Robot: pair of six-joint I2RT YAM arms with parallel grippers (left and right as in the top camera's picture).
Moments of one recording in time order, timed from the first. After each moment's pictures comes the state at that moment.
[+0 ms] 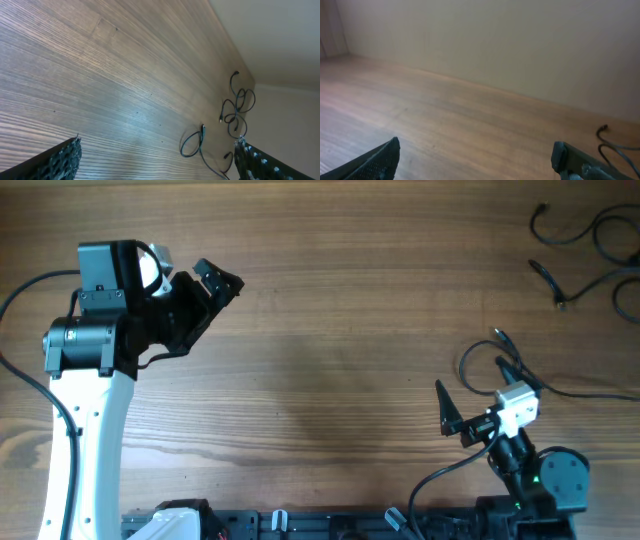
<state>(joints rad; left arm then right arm) 0.03 1.31 1.36 -0.99 0.48 -0.72 0.05 0.06 0.26 -0.25 -0.30 -0.11</state>
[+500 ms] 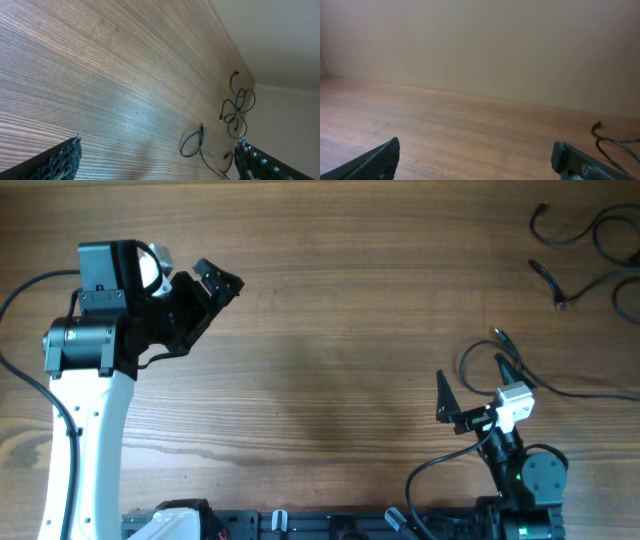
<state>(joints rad) 0.03 1.31 1.36 -0.99 0.48 -0.72 0.05 0.02 0.02 0.05 -0.22 -0.03</state>
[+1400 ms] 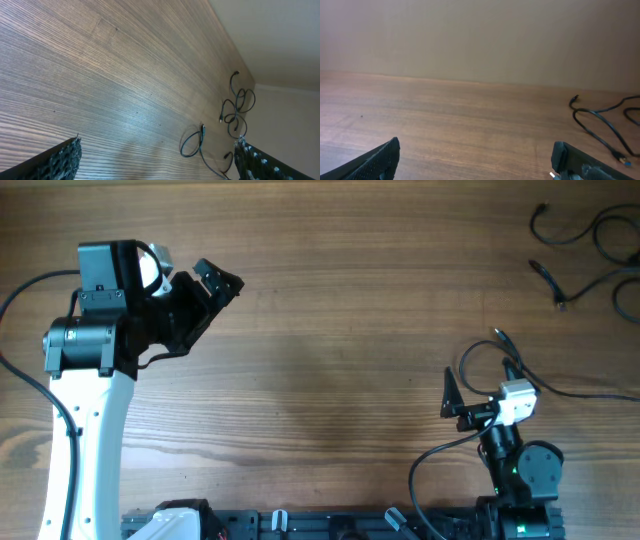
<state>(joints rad) 0.03 1.31 1.36 -0.99 0.48 -0.72 0.03 0.02 0.01 0.00 -0.11 -0.01</state>
